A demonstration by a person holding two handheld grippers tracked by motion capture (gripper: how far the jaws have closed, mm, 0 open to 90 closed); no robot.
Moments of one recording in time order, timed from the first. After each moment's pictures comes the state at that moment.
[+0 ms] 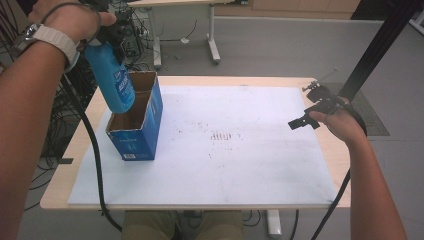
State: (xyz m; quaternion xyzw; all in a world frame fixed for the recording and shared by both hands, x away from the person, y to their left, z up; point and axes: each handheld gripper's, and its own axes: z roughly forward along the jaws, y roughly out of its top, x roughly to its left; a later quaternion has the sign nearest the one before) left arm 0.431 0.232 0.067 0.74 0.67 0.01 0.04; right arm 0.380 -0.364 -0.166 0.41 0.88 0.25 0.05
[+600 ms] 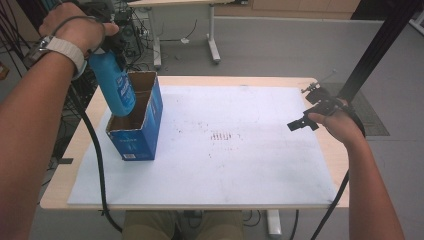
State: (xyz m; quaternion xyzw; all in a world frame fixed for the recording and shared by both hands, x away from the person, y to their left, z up) left arm 0.444 0.235 0.039 0.74 0.68 0.01 0.04; right arm 0.381 -0.363 -0.172 0.42 0.87 0.24 0.05
